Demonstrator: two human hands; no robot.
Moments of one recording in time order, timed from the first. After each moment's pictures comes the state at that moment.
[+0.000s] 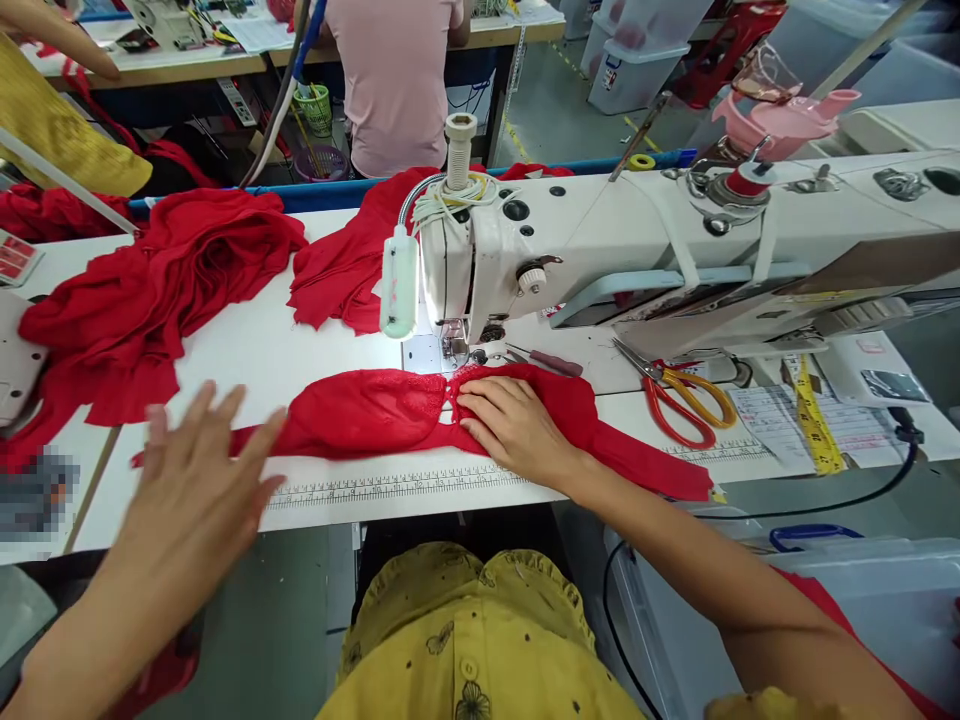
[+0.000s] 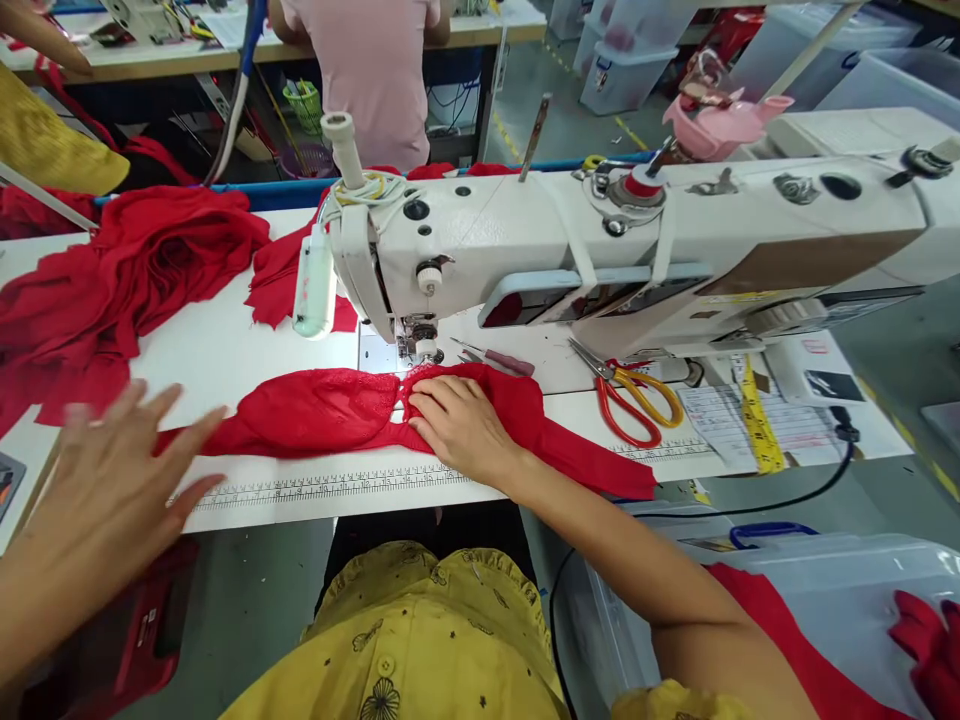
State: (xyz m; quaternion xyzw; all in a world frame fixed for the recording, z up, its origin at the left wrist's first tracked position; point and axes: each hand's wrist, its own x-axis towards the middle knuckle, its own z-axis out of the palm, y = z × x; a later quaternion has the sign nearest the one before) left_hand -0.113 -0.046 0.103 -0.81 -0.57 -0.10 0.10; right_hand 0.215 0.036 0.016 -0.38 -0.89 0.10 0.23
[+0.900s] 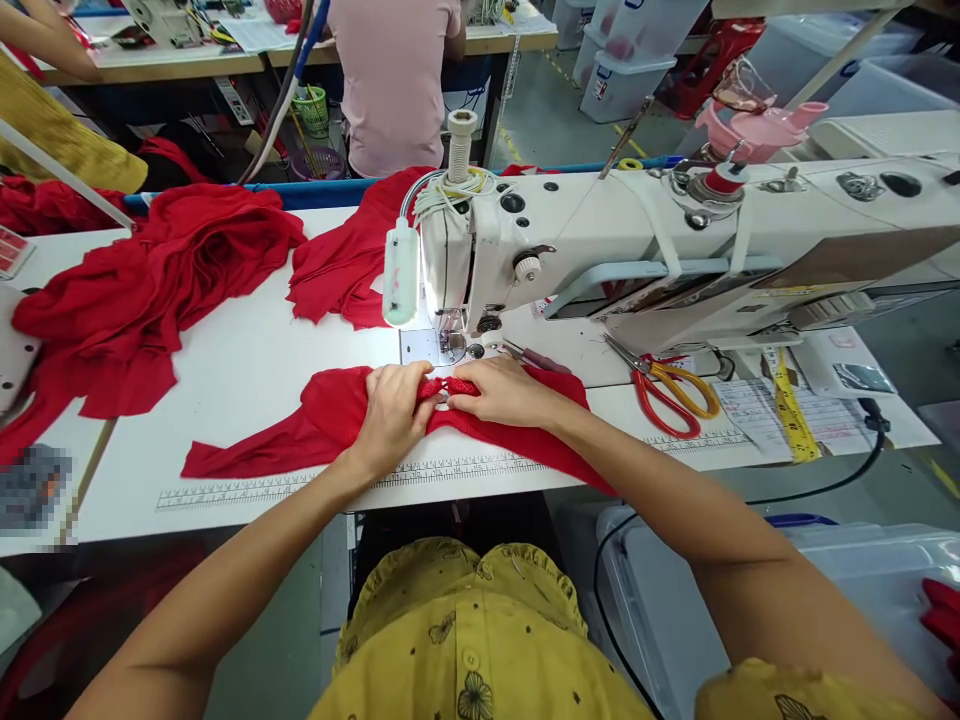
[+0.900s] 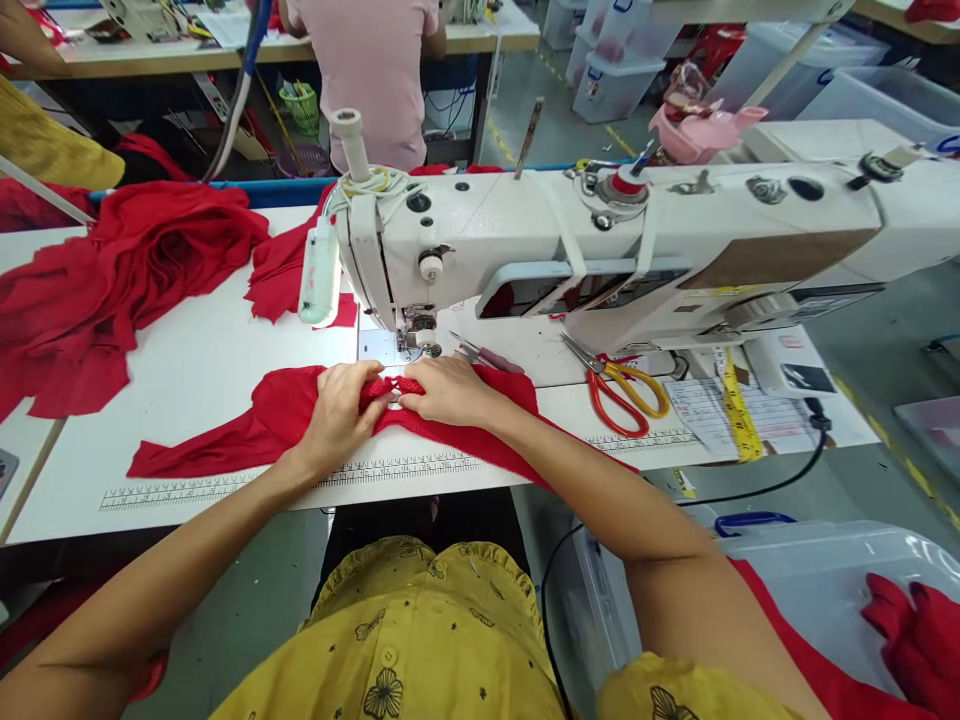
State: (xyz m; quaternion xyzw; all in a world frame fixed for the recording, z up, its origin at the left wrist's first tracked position) left_hand -0.001 0.030 0.012 -0.78 -0.55 -0.26 -0.13; right_hand 0.189 0.079 0.062 -0.46 -0.85 0.25 0.00
